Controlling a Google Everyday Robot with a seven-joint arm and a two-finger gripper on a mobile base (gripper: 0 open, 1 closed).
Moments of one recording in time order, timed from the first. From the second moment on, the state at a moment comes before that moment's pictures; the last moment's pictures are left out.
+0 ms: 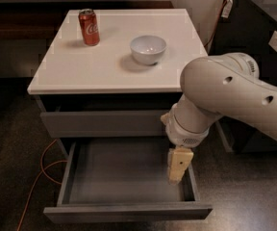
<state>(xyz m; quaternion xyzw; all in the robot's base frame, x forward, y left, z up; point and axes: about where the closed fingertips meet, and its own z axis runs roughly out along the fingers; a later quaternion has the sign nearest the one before) 0.443 -0.096 0.761 -0.70 0.70 0.03 0.12</state>
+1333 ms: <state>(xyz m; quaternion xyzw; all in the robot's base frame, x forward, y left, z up) 0.434 -0.017 0.628 -0.70 0.70 0.12 0.10</state>
